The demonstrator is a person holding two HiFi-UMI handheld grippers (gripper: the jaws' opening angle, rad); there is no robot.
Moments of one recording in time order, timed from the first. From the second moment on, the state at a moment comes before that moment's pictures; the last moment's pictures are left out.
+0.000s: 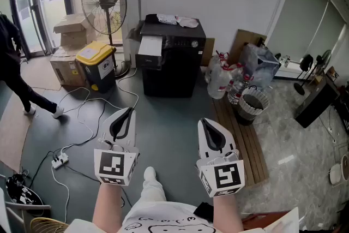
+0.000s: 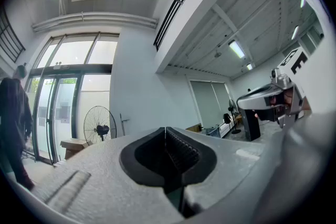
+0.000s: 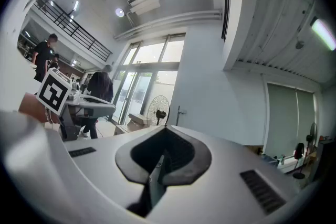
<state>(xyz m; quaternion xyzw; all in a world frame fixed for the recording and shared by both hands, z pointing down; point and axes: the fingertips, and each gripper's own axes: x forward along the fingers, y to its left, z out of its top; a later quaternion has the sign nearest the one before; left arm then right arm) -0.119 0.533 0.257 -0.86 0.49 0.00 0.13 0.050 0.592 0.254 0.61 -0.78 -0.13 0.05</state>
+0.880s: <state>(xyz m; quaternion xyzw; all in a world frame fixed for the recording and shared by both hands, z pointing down) -0.086 0.333 0.271 -0.90 0.44 0.02 0.03 0.077 0.401 0.256 0.61 -0.79 -0.10 0.05</state>
